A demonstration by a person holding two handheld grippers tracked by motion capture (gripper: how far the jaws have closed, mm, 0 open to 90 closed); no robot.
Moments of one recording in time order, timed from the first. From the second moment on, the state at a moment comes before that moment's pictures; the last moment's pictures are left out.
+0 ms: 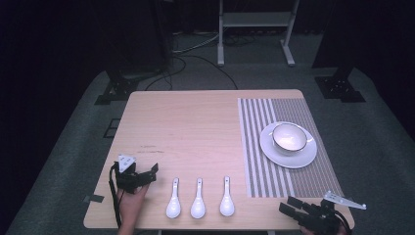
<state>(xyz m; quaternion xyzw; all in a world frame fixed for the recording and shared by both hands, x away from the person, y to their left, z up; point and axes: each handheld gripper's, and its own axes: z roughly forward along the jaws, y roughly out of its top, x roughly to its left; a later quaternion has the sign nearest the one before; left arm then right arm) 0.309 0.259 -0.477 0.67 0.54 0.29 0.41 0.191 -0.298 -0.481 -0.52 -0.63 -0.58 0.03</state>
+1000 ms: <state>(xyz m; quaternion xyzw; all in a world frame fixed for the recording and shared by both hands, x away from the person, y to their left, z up) 0.310 0.260 -0.477 0.67 0.54 0.28 0.42 0.228 -0.245 -0.454 -0.48 -0.67 -0.56 0.06</state>
